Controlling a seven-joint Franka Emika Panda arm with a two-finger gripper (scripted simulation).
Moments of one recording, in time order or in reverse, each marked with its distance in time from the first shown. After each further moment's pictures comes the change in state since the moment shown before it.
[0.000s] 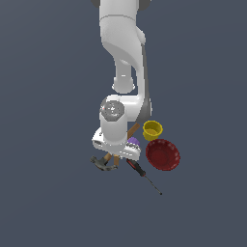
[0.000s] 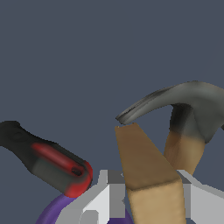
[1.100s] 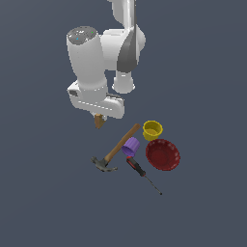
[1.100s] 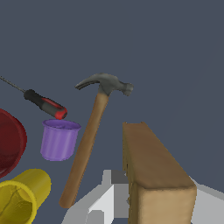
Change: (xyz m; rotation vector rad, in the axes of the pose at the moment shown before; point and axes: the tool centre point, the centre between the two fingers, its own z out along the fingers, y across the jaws) arm -0.062 0.090 -0.161 -0.003 -0.014 0.004
